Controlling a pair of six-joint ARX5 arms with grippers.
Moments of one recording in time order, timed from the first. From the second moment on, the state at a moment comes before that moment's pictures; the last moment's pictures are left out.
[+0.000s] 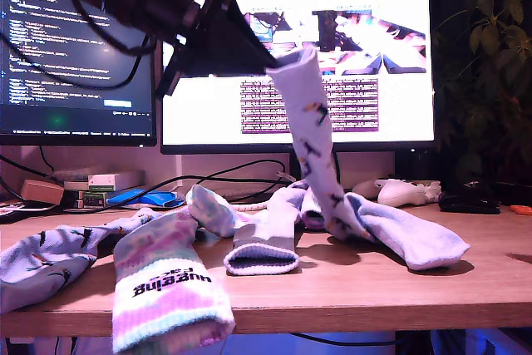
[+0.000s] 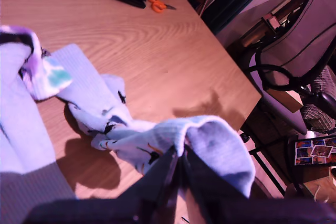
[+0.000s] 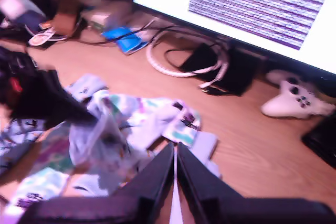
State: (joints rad) left arm -0.56 1.53 1.06 -0.02 0.60 -0.47; right arm 0.56 0.78 0.94 -0.54 0.11 -0.08
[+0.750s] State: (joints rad) left arm -0.48 1.53 1.43 -0.17 0.56 -0.44; right arm 0.56 0.50 0.63 -0.53 0.17 -0.03
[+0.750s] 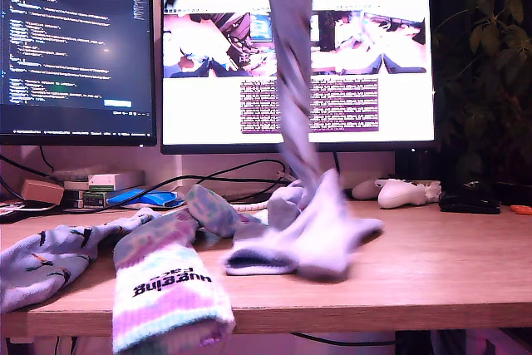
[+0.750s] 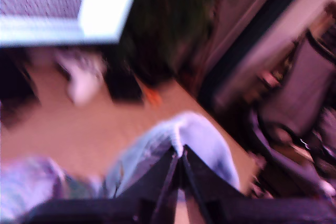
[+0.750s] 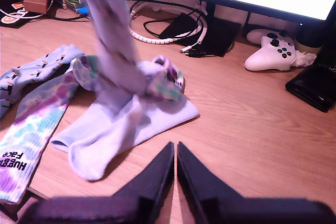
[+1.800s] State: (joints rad) left arm -0.22 1.53 1.53 -0.25 0.36 -0.26; right arm 0.56 0.57 0.63 -0.53 0.17 -0.05
